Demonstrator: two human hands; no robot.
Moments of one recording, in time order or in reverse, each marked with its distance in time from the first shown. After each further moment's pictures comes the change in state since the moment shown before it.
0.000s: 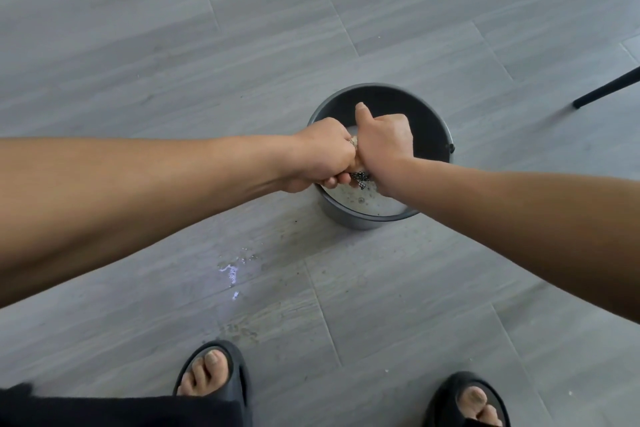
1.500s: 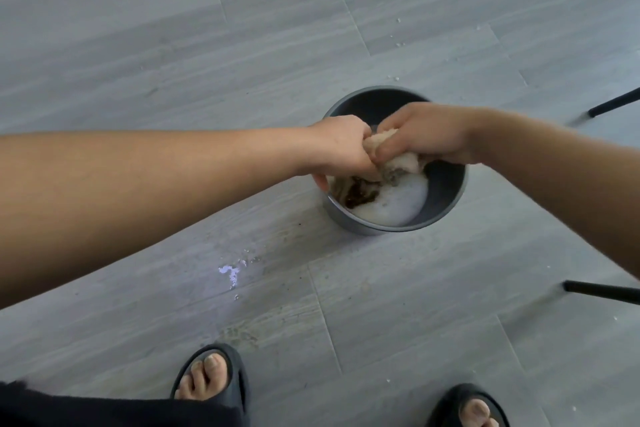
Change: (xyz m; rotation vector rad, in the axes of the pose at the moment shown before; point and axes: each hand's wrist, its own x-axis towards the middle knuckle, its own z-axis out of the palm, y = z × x) left_hand 0.022 0.010 -0.014 0.446 -0.043 0.084; right_hand 0.025 -0.037 -0.064 -0.503 -0.865 -0.155
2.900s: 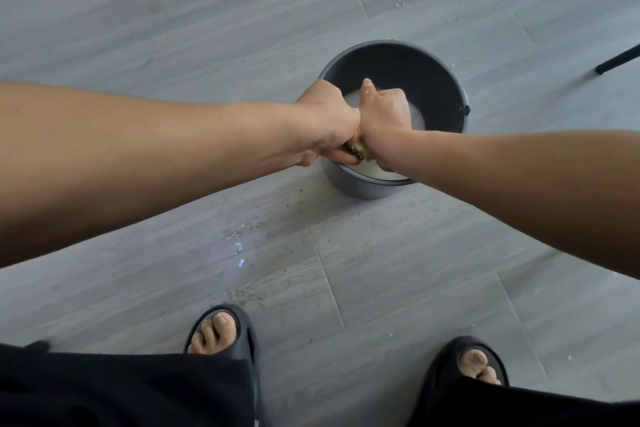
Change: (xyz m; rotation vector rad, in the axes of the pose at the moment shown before) left_hand -0.022 -0.004 0.032 -0.580 0.226 -0.241; right_hand 0.042 0.008 0.088 0.443 0.803 0.200
